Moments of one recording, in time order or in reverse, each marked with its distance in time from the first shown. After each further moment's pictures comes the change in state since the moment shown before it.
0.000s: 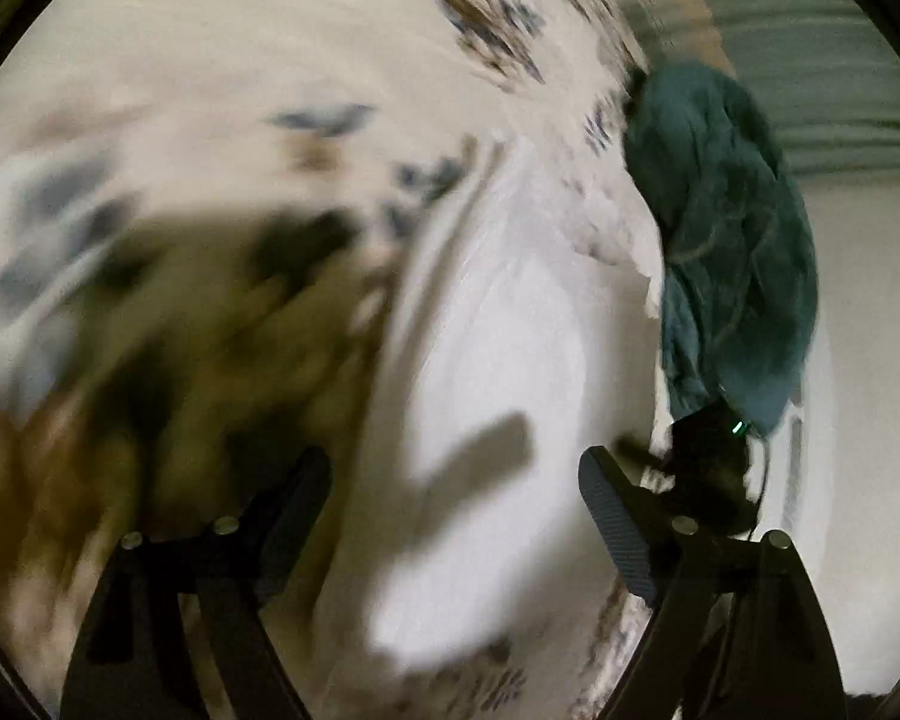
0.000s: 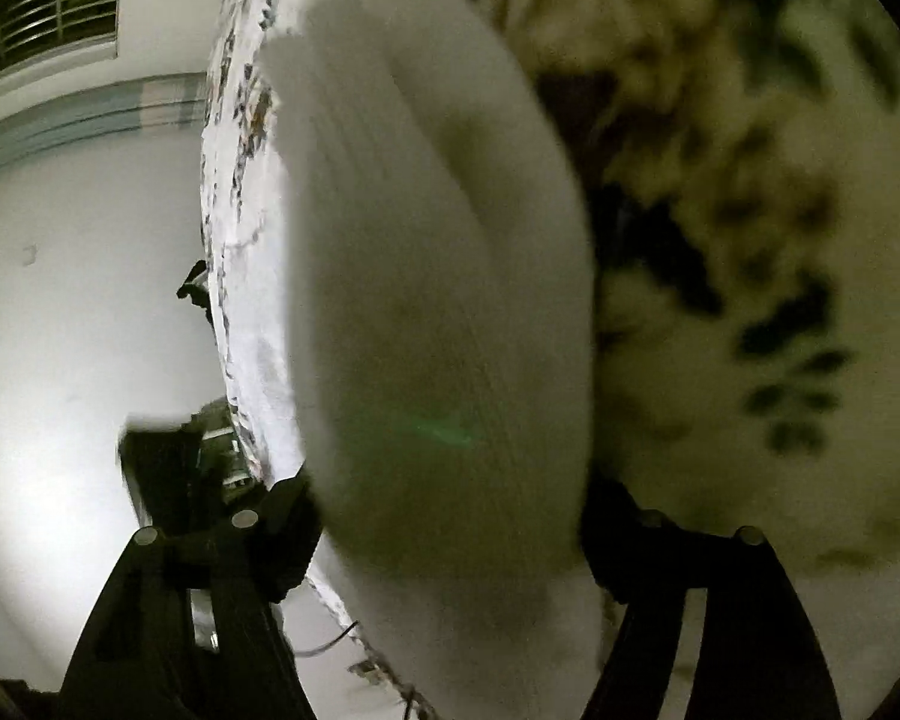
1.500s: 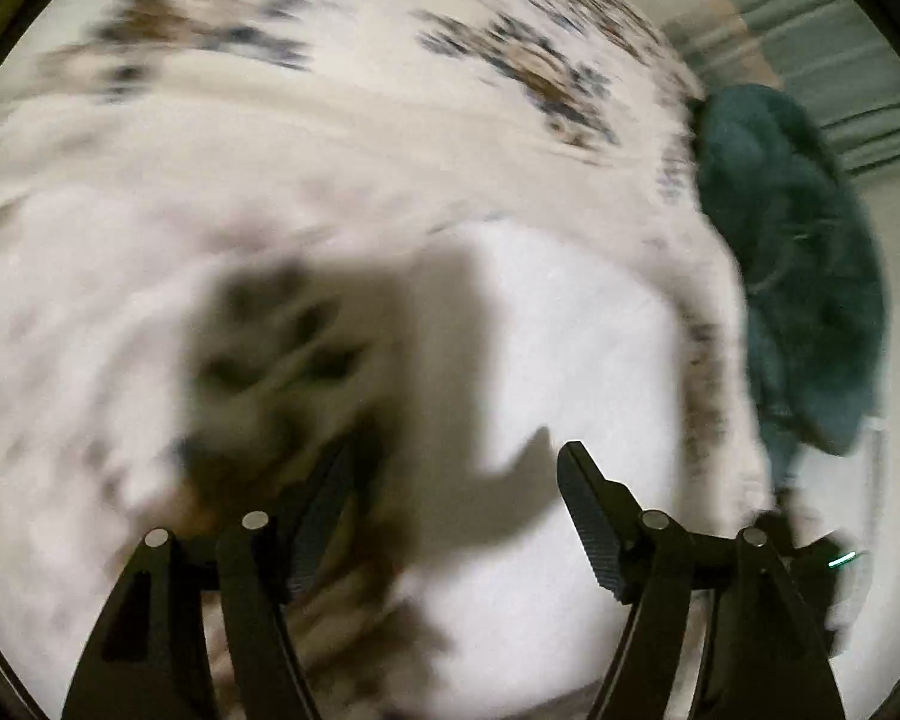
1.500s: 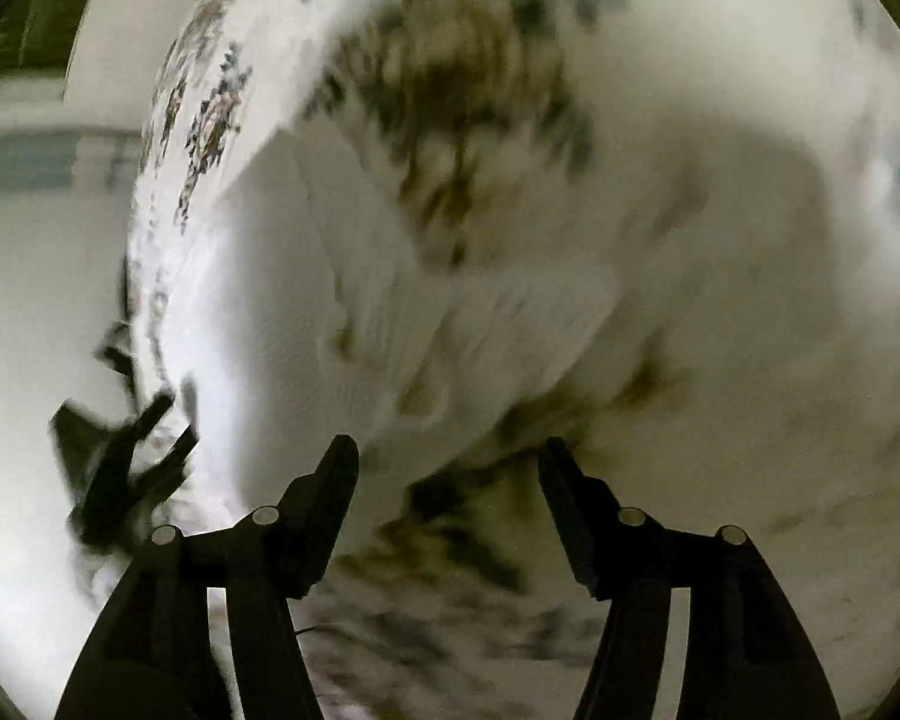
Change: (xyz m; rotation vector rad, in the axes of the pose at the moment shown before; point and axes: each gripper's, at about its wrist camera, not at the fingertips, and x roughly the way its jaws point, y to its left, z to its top) left arm -0.033 0.021 0.023 0.078 -0.109 0.263; right arm -0.053 0.031 -0.102 0.063 -0.233 -0.286
